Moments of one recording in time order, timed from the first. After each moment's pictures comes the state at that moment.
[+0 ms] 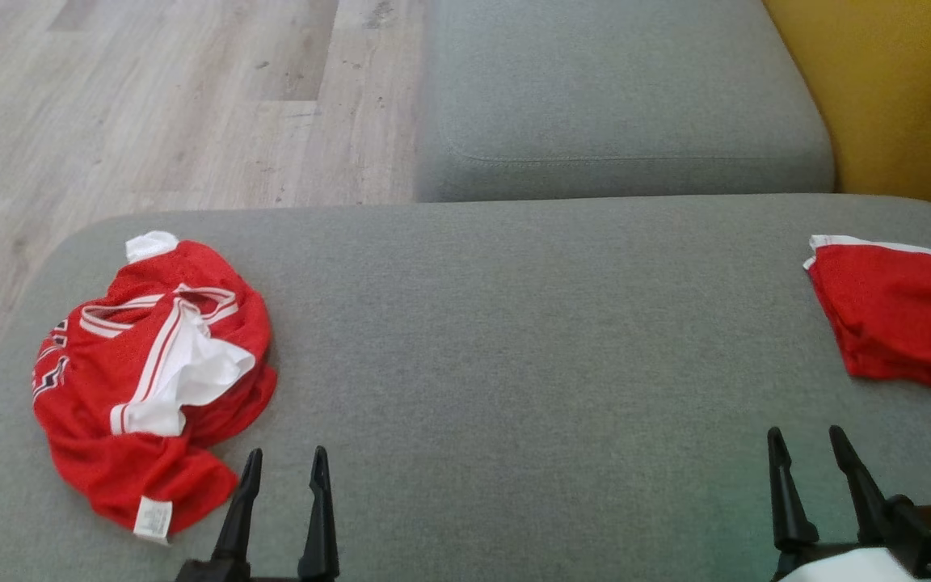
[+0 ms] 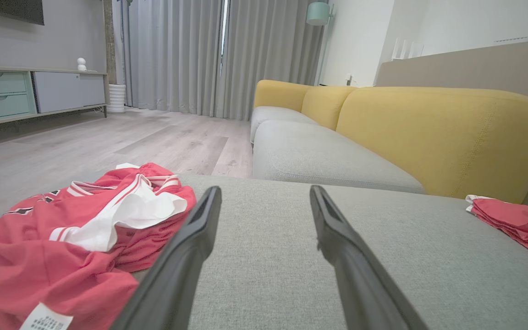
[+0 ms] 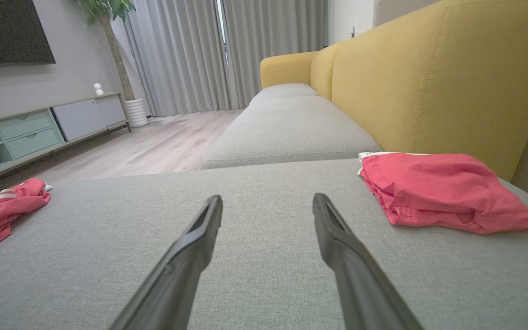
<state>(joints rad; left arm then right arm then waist) 0.19 0.05 -0.26 0.10 -0.23 0.07 -0.26 0.18 -0.08 -0.01 0.22 0.16 0.13 -0.25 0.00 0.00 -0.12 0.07</state>
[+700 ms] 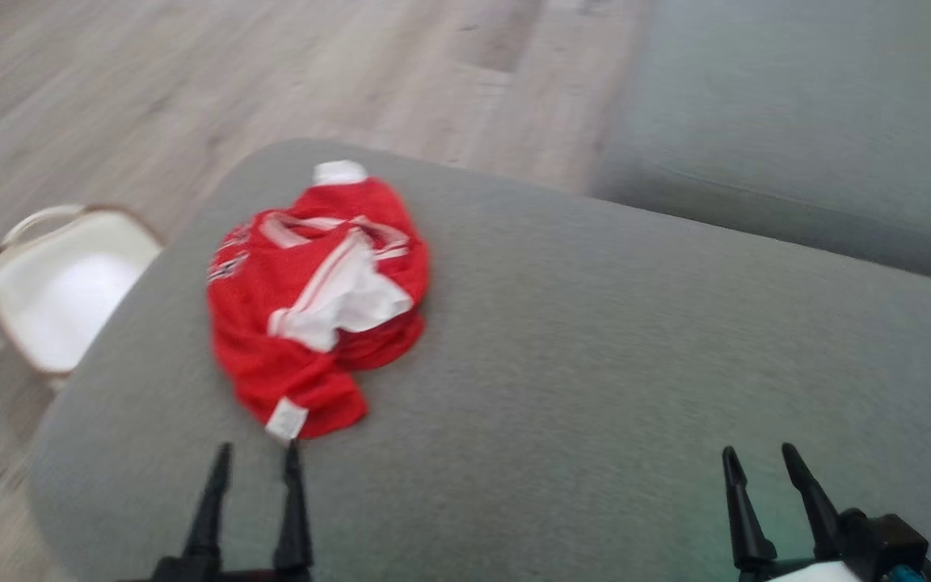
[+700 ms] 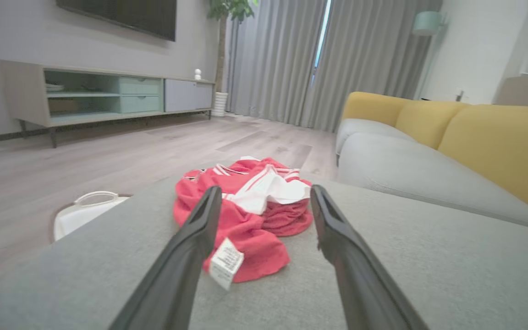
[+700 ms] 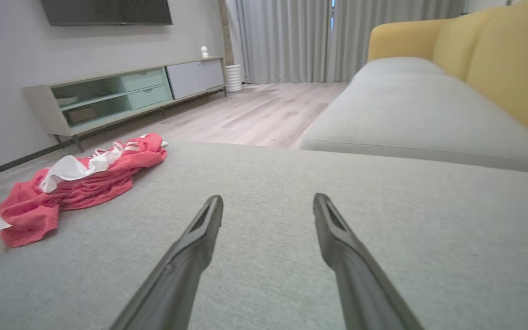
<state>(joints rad) 0.18 0.06 -0.21 0.10 -0.19 0.08 -0.26 0.19 -0.04 0.05 0.24 0.16 0.13 -0.25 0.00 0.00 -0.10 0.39</state>
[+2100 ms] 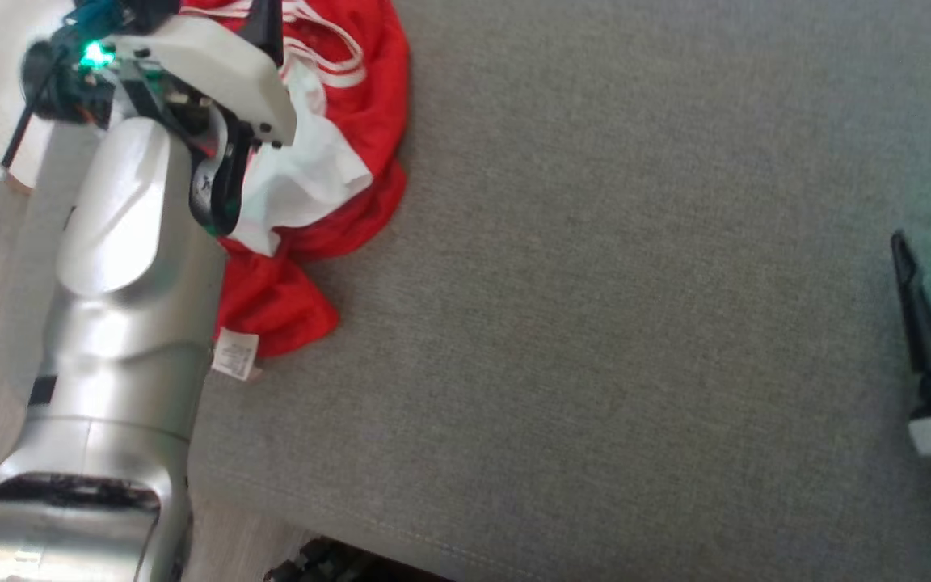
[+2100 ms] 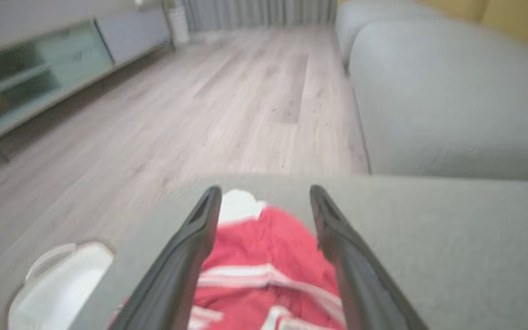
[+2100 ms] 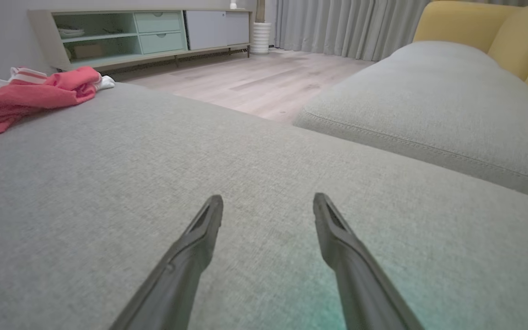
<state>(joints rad) -0.95 0.06 -0.16 0.63 -0.23 -0.06 0.10 -0.03 -0.46 0.02 0.04 0.19 0.13 -0.25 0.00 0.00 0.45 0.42</state>
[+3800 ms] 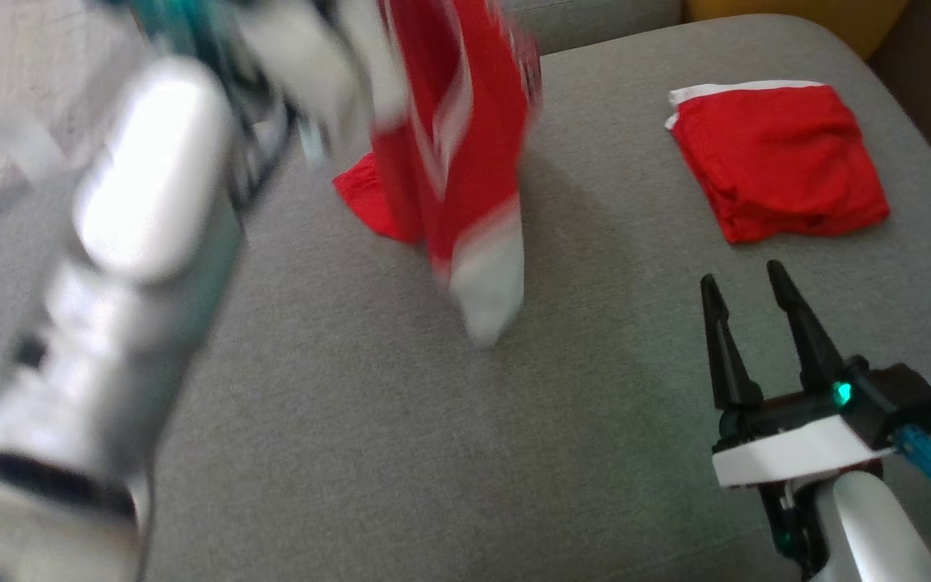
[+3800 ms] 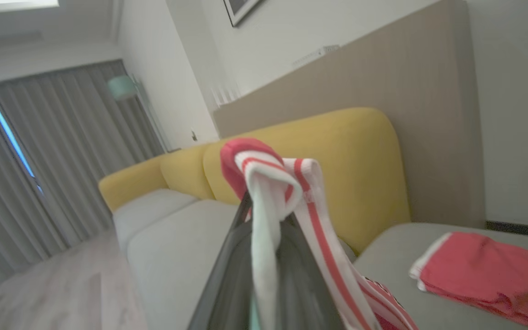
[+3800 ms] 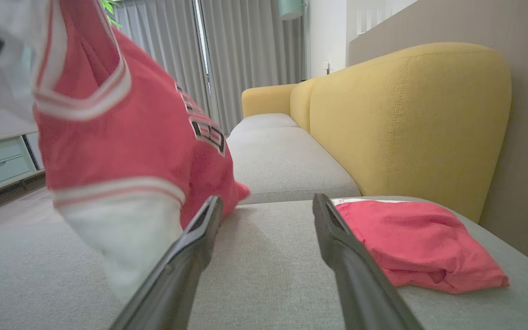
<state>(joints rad) -1.11 0.17 -0.55 0.61 -0.29 -0.13 0.03 -0.09 -0.11 0.14 0.14 0.17 0.13 -0.25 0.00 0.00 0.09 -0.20</state>
